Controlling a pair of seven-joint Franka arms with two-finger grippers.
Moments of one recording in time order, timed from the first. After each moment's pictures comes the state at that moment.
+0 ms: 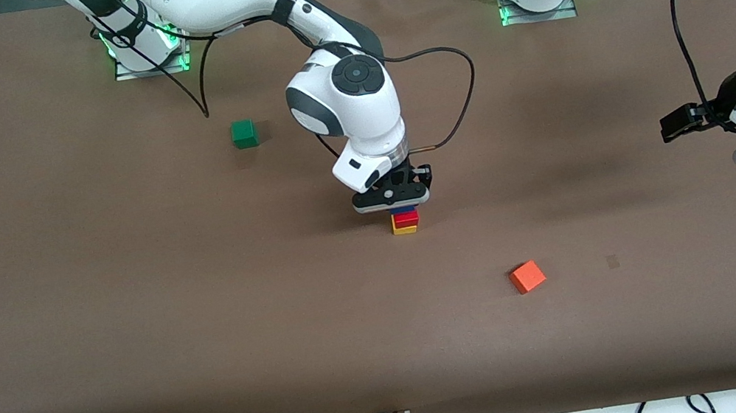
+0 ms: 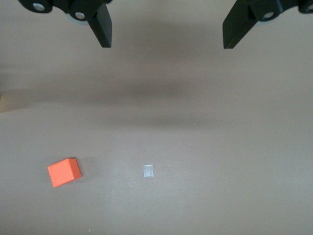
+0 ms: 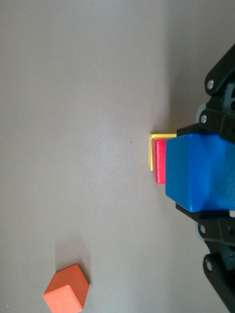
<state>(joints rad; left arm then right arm) 0.03 0.26 -0.05 -1.45 0.03 1.59 -0.07 0.76 0.88 0.08 -1.10 -0.18 2.24 0.94</state>
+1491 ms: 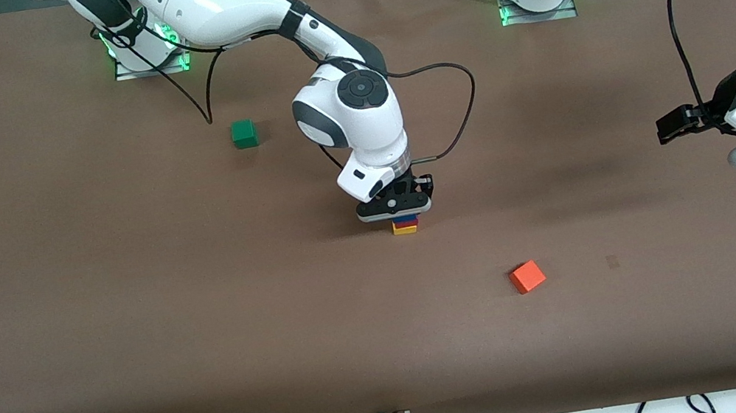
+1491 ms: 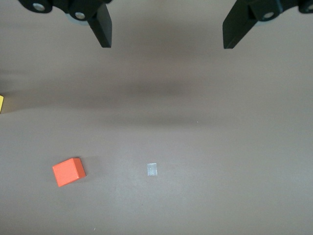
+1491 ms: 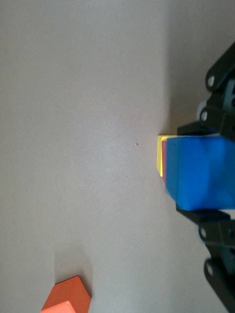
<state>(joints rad) 0.02 0.26 -0.06 -1.44 0.03 1.59 -0.07 0.76 0.92 0.07 -1.08 -0.19 2.26 0.94</state>
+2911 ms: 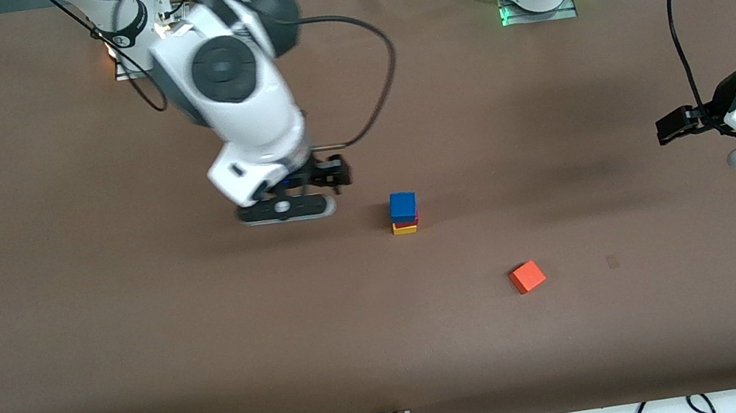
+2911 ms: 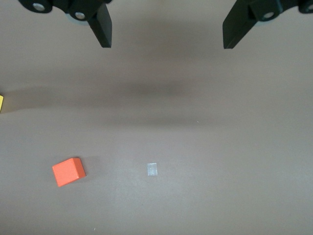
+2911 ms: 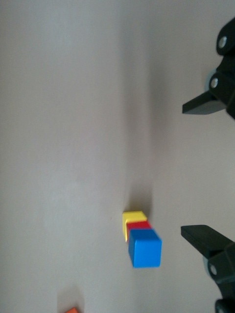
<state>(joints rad) 0.02 0.27 -0.06 -1.44 0.03 1.59 -0.07 0.53 0.52 0.06 -1.18 0.02 1.73 0.64</state>
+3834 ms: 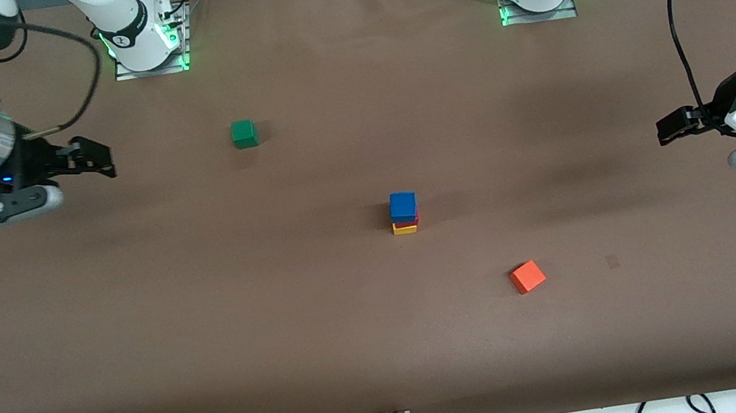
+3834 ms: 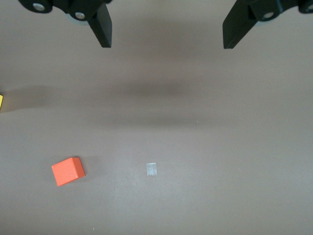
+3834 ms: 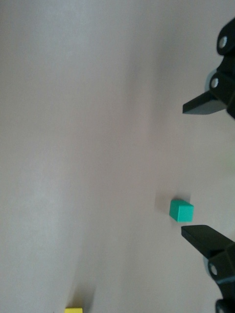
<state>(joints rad) 0.02 0.27 -0.05 -1.44 0.03 1.59 -0.07 0.11 0.04 0.03 -1.69 0.06 1.66 0.00</state>
